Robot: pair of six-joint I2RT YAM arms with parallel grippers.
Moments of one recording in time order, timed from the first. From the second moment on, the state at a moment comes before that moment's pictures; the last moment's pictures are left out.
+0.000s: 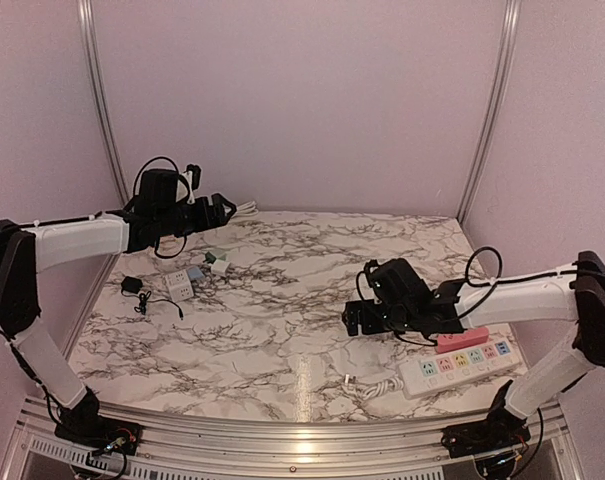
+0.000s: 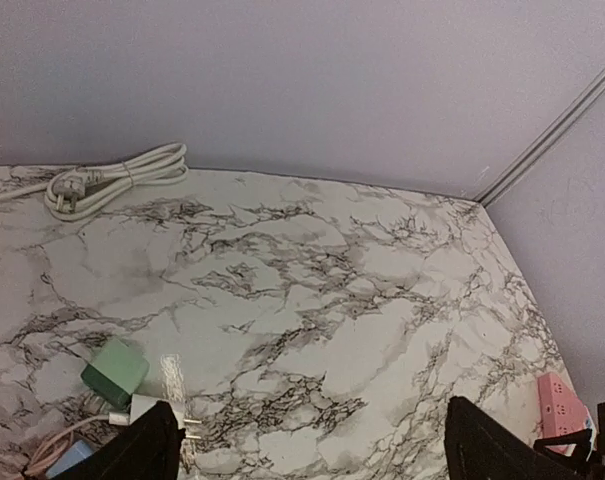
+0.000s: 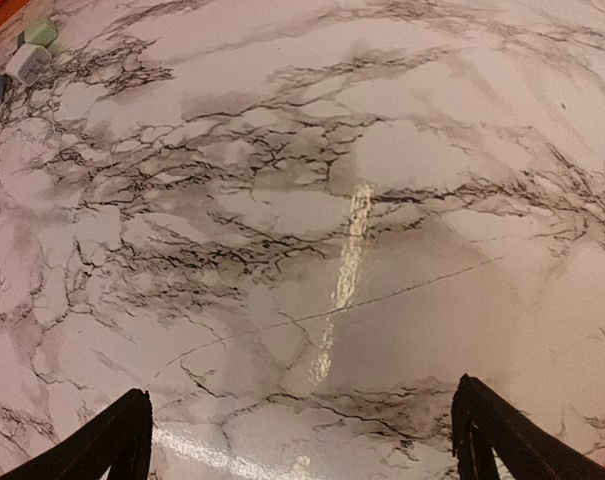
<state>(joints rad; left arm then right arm) -0.40 1.66 1.18 0.08 0.16 -0.45 0.85 1.48 0.78 -0.15 0.25 0.55</state>
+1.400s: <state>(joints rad) -0.94 1.47 0.94 0.09 -0.01 -0.31 0.56 1.08 0.57 -0.73 0.67 1.39</state>
